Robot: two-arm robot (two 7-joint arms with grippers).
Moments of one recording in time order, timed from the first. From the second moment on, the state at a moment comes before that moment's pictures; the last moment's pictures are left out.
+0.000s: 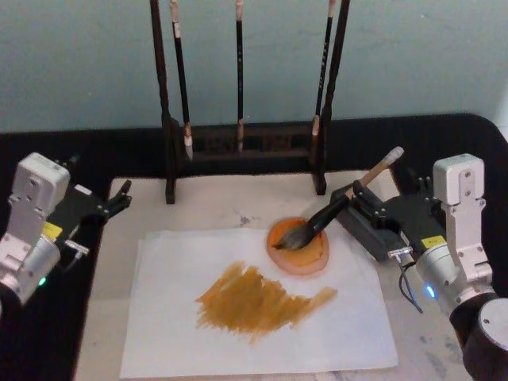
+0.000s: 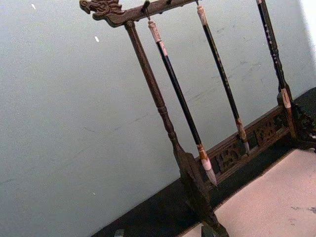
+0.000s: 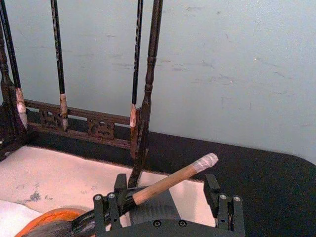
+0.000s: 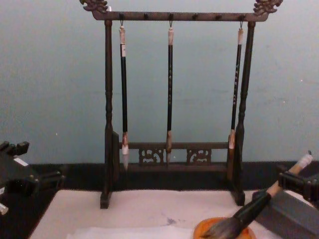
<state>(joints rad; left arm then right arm) -0.20 0.60 0.45 -1.41 -0.25 -0.12 0.03 0.19 0.59 -0.64 -1.56 0.49 -0.10 -0.33</state>
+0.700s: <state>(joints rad) -0.20 0.60 0.45 -1.41 -0.25 -0.12 0.03 0.19 0.59 -0.64 -1.56 0.49 -0.10 -0.33</state>
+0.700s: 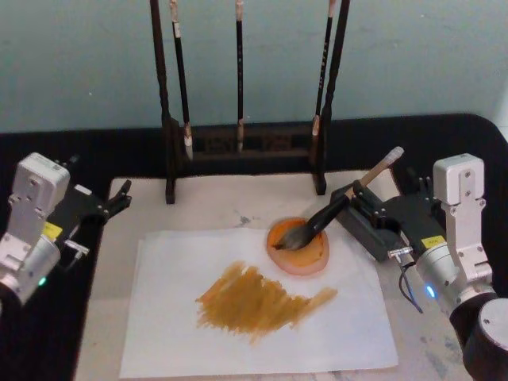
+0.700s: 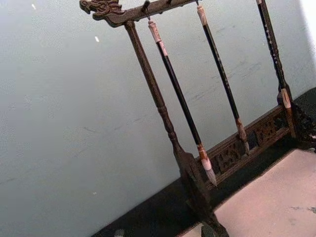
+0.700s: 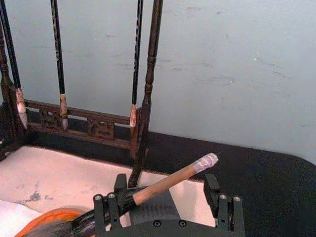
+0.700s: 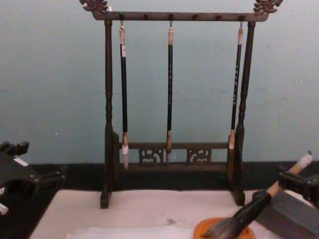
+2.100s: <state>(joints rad) -0.20 0.60 0.45 -1.41 -0.25 -0.12 0.03 0.19 0.59 -0.64 -1.56 0.49 -0.10 -0.33</state>
